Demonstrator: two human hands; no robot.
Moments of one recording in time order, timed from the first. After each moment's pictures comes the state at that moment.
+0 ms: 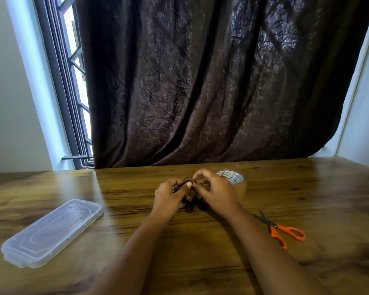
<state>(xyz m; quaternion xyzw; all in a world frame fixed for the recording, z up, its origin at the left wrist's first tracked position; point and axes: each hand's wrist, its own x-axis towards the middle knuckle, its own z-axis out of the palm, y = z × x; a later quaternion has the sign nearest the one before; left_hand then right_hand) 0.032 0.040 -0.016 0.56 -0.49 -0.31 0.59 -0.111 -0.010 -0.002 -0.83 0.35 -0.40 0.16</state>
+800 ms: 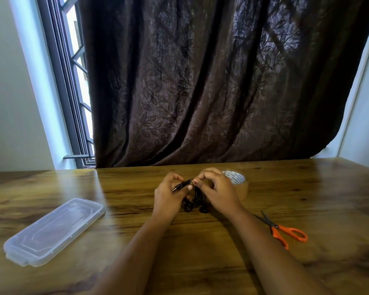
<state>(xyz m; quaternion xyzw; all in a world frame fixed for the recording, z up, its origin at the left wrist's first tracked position) 0.037 0.036 -0.022 0.58 -0.51 -0.22 0.60 -0.106 -0.022 -0.009 -0.80 0.32 -0.46 0.21</state>
